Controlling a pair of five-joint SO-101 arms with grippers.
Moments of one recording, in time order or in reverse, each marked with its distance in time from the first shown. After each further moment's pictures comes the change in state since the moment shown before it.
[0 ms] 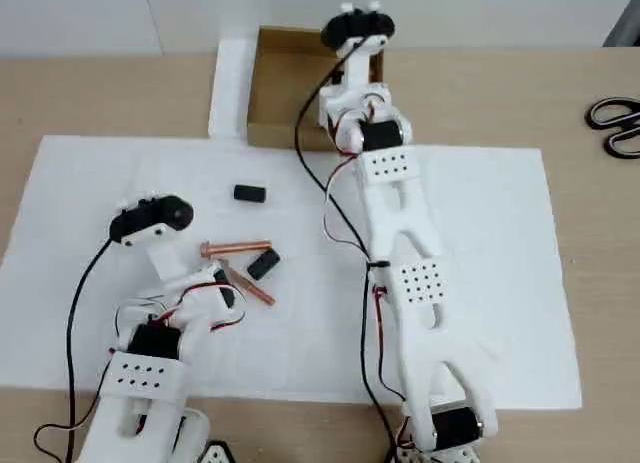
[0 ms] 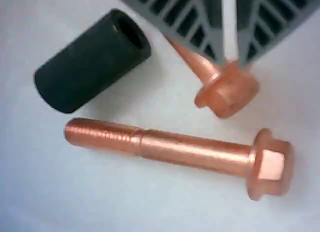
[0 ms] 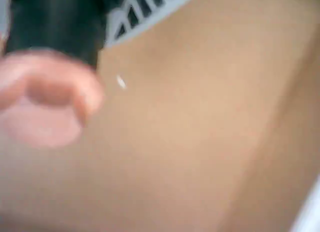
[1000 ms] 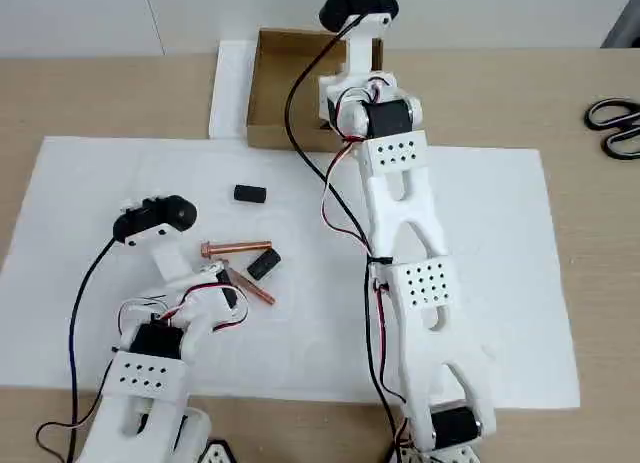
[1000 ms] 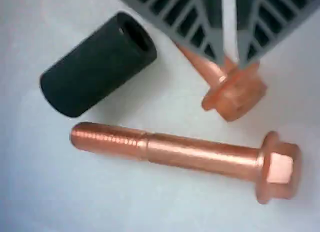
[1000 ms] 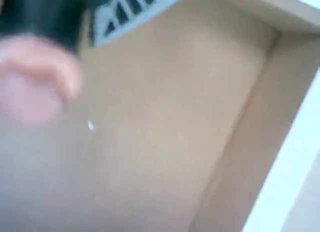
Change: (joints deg) left arm 0.6 0.0 0.0 -0.1 0.0; right arm -0.7 -11.3 -2.3 18.0 -0.3
